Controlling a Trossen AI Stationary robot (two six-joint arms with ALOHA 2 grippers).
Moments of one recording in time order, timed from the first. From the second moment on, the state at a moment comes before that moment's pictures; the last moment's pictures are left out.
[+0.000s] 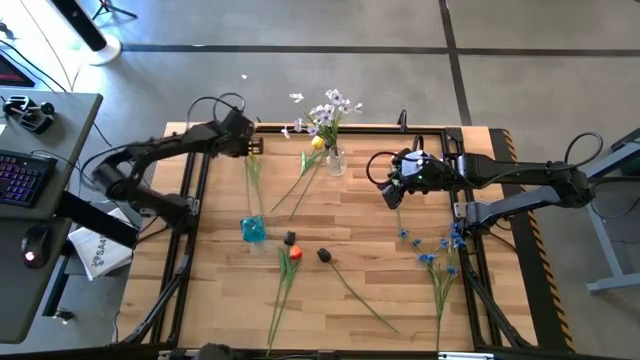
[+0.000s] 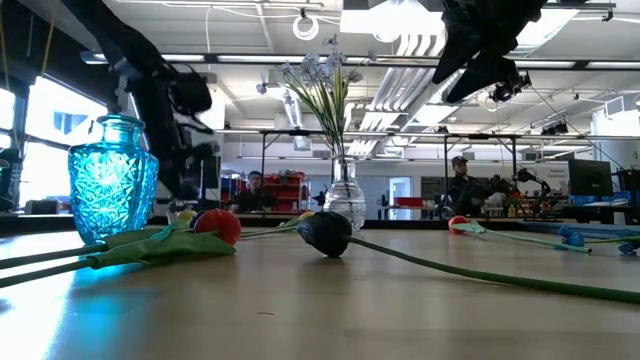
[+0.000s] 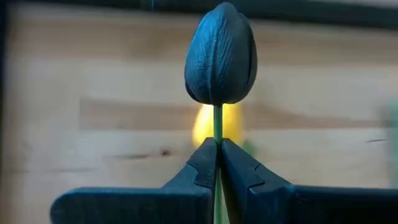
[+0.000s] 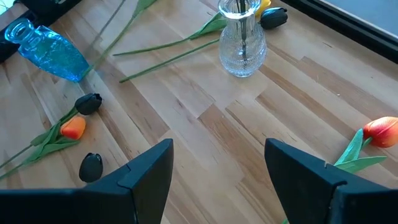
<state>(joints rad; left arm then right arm) 0.87 1.37 0.77 -0.47 -0.18 -0.65 -0.09 1.09 1.00 -0.74 0.24 0.59</state>
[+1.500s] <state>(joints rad) 0.10 0.59 0.88 -0.32 -0.15 -0.26 -0.22 1.09 1.00 -0.49 0.19 0.31</state>
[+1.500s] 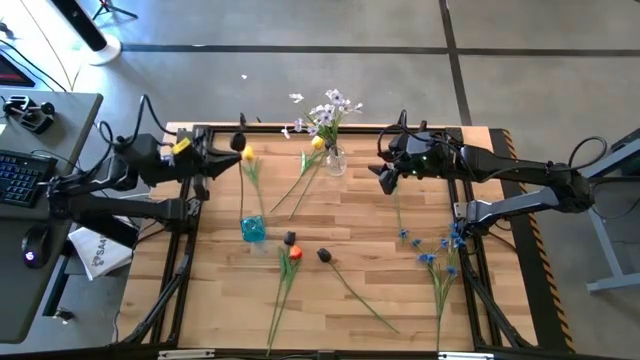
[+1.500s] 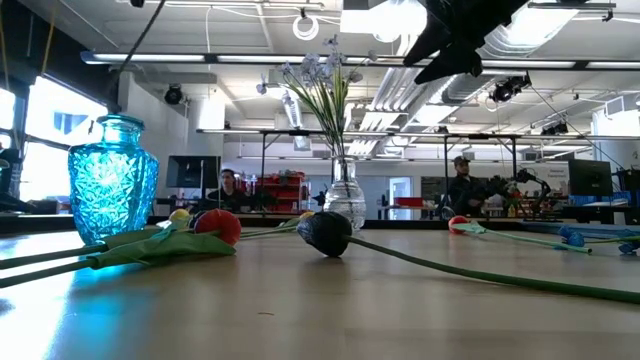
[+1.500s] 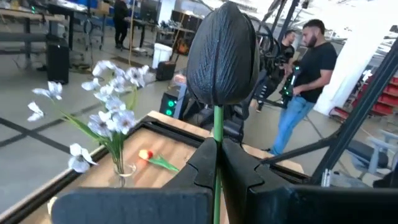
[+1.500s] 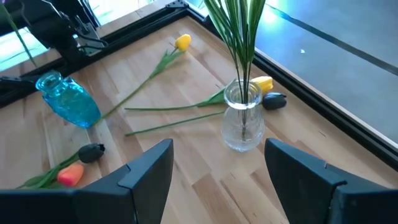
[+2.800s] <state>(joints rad) 0.06 0.59 0.89 -0.56 -0.15 -0.23 -0.23 1.09 1.00 -0.71 0.02 0.54</state>
